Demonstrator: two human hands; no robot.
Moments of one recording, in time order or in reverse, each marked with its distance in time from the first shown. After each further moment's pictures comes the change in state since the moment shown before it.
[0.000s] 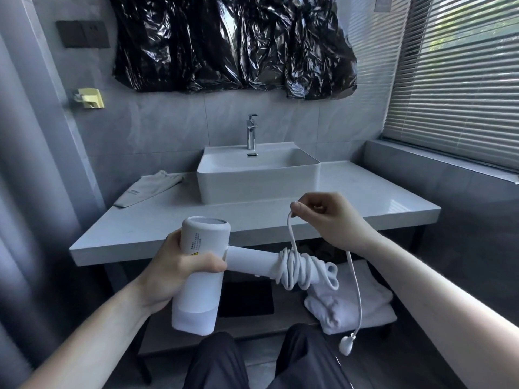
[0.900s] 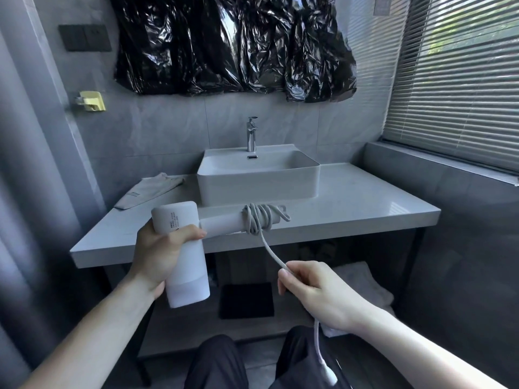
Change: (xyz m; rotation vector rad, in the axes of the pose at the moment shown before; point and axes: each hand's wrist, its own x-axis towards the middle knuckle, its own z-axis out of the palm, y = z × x) left_hand 0.022 -0.009 -0.013 -0.149 0.493 -0.023; right_hand -0.083 0.001 0.053 -0.020 -0.249 0.132
